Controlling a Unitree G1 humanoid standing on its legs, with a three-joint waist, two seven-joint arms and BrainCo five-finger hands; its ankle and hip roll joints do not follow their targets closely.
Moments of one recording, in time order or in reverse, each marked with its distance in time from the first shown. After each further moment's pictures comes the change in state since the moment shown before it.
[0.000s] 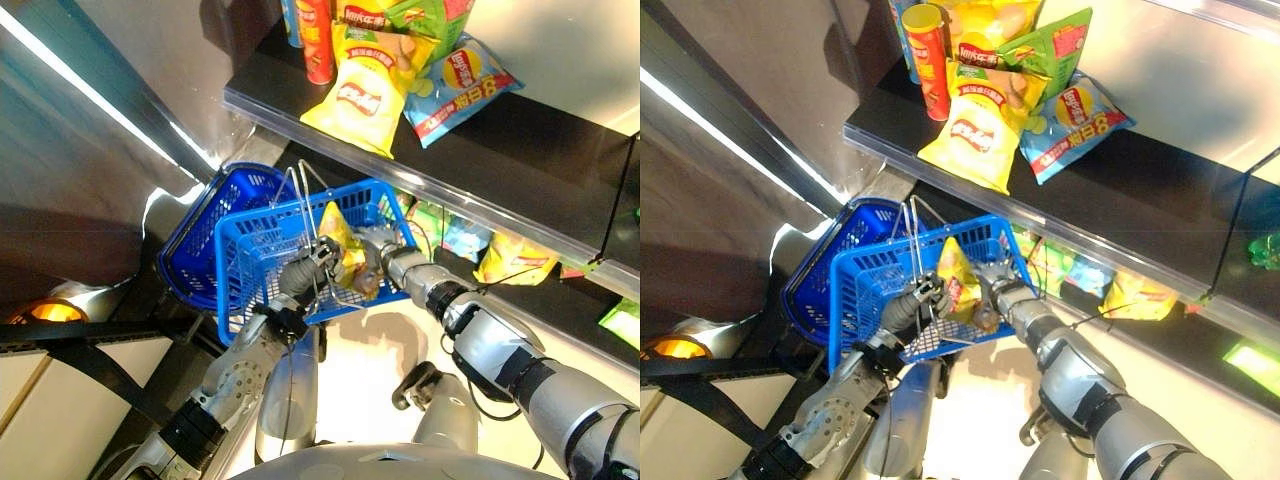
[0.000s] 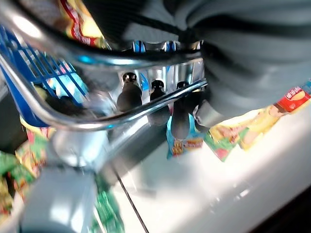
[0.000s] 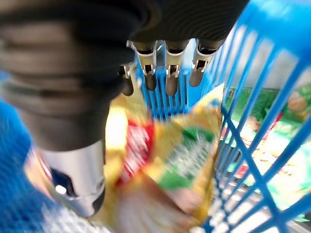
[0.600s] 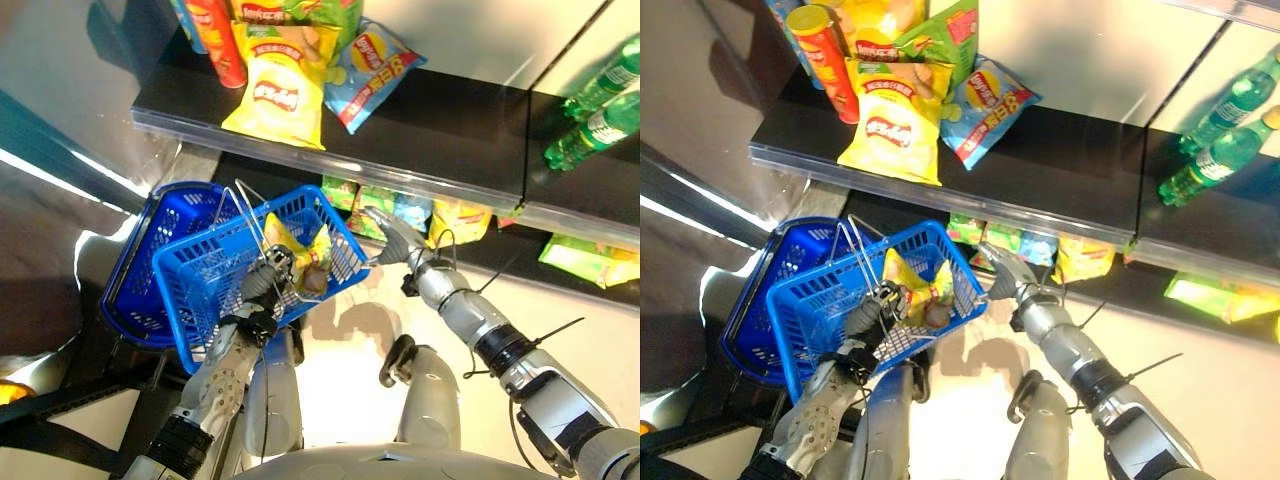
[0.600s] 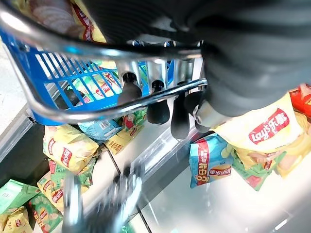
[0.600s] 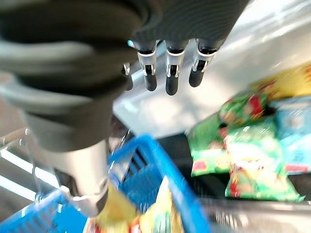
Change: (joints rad) left arm 0.099 -0.037 0.151 0.060 0.040 -0.039 0.049; right arm 0.551 -0.346 -0.287 -0.919 0.221 -0.073 -0.032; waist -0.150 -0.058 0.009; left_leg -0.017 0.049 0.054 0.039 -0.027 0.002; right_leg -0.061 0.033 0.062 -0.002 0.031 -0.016
